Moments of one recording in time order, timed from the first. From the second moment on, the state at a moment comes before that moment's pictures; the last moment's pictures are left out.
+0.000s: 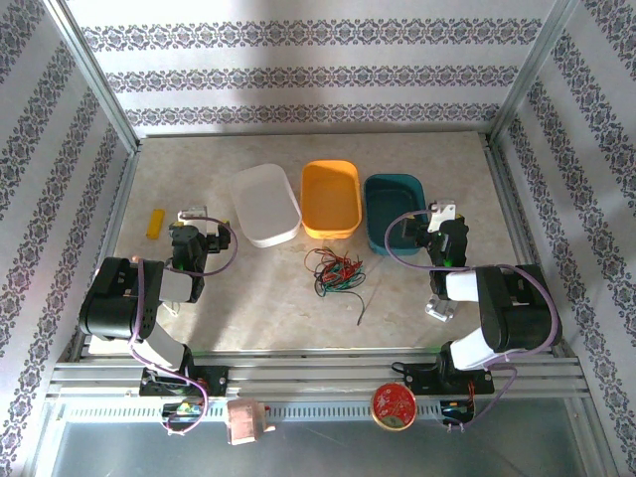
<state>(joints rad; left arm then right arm) -0.02 1.59 0.37 0.87 -0.15 -0.02 0.02 1.52 0.36 0.84 0.03 0.02</state>
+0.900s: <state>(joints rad) -0.55 1.09 0.59 0.03 -0.34 -0.37 0.60 1.16 0.75 -0.19 0.00 0.32</state>
